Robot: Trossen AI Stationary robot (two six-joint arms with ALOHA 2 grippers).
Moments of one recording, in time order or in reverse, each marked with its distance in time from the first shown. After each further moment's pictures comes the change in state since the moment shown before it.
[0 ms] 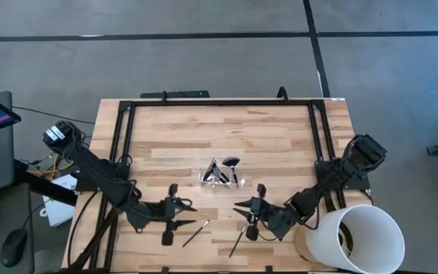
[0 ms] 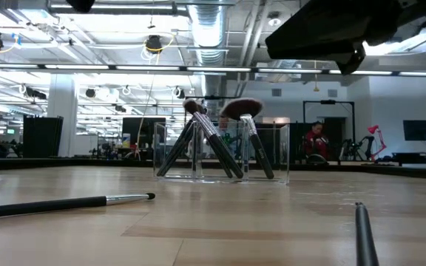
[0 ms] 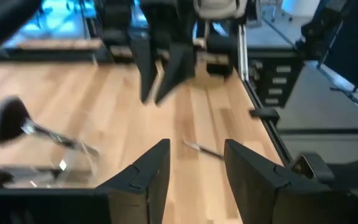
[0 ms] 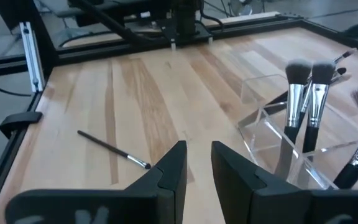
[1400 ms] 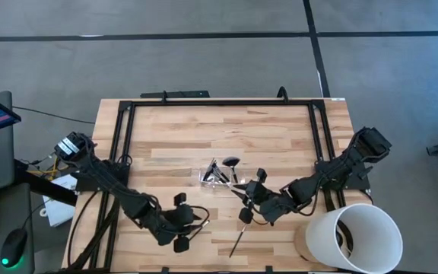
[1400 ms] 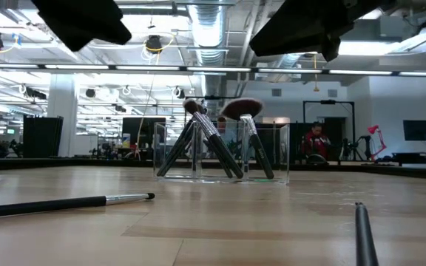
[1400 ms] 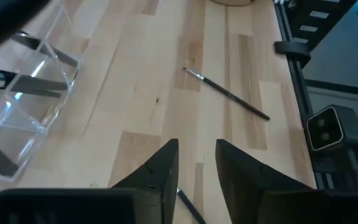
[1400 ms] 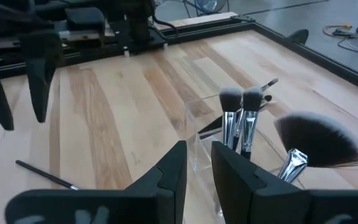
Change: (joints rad) left arm 0.038 0.237 0.214 -0.364 0.106 -0.345; right arm -0.120 -0.100 0.081 -0.267 0.001 0.025
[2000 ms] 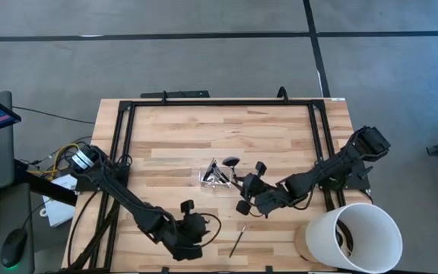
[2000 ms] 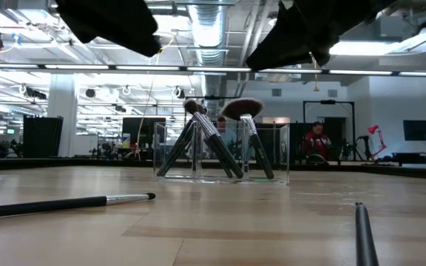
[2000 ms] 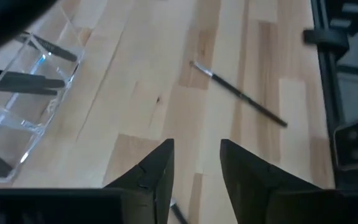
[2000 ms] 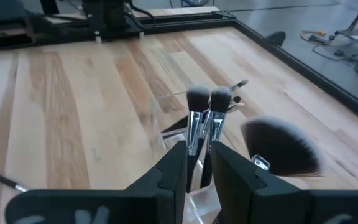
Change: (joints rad) left arm -0.005 0.212 0.270 -0.229 -0.058 -0.079; right arm -0.067 -0.001 0.000 -0.050 -0.002 -0.076
